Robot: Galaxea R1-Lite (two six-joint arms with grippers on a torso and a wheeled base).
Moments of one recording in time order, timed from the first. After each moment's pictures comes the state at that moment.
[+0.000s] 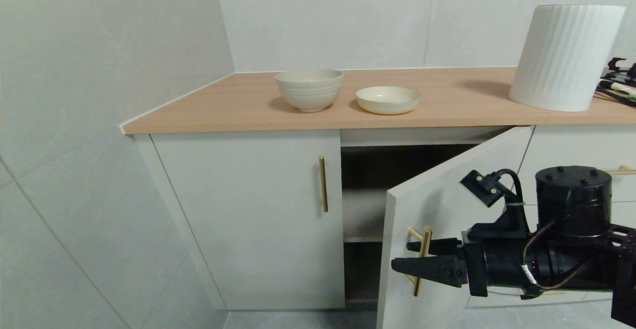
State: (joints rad) left arm 0.00 0.00 0.00 0.00 -0.01 0.00; right arm 0.60 1.62 -0.52 -0.78 0.67 0.43
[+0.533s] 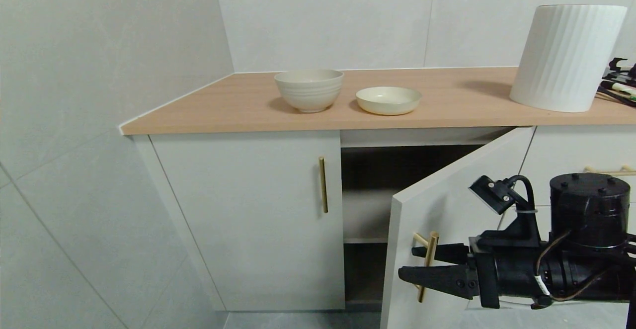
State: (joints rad) left arm 0.00 0.00 0.00 0.00 -0.01 0.04; right arm 0.60 1.59 -0.47 -0.82 0.67 0.42
